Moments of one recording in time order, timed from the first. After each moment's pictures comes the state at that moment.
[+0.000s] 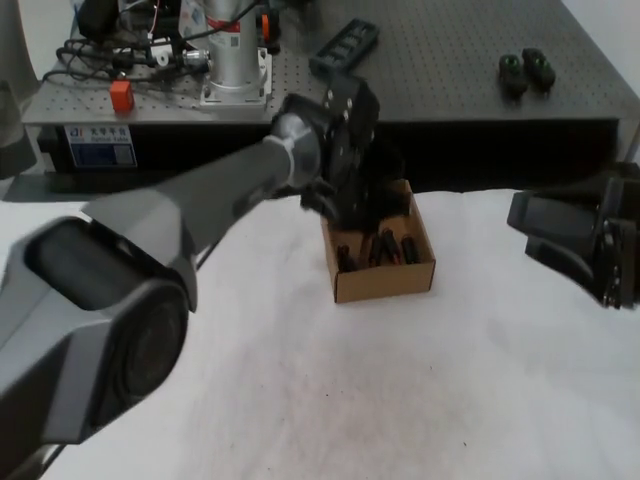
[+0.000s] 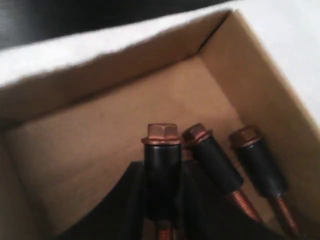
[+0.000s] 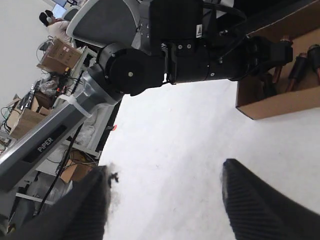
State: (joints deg) left arm -33.2 139.8 -120.2 36.7 5.9 -16.7; right arm -5.8 48.2 -32.7 14.6 -41.3 28.9
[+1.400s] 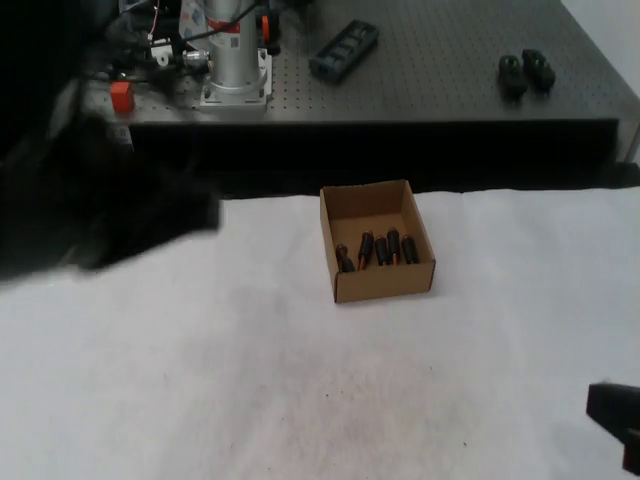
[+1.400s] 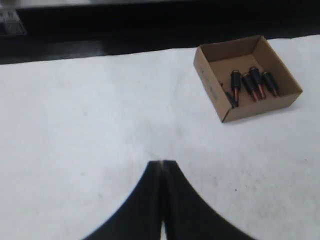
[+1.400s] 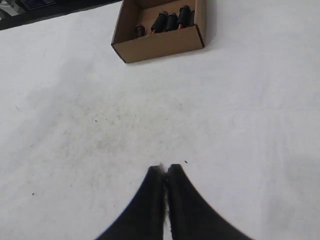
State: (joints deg) left arm -33.2 47.1 -53.6 44.1 -14.7 -17.5; right arm -9.0 23.6 -22.6 43.1 -23.0 3.6
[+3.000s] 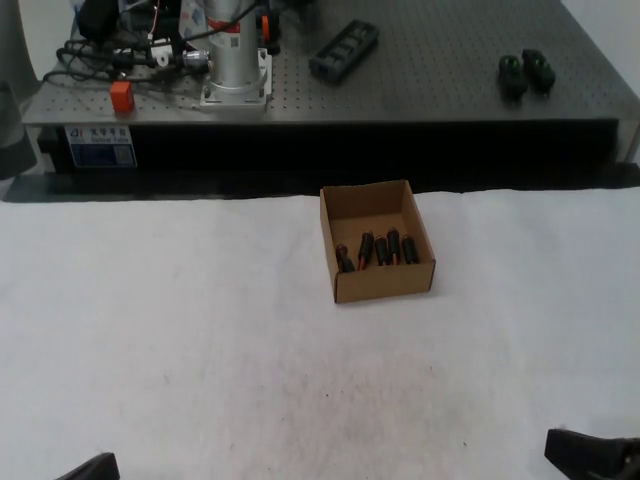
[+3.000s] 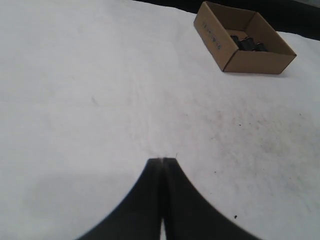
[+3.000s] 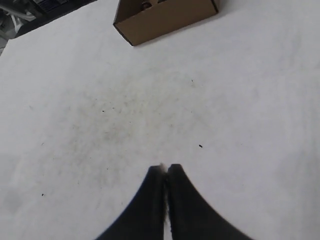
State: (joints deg) left arm -33.2 5.8 -7.5 32.9 -10.3 -26.4; right arm -9.0 23.6 -8.0 26.4 -28.3 12.4
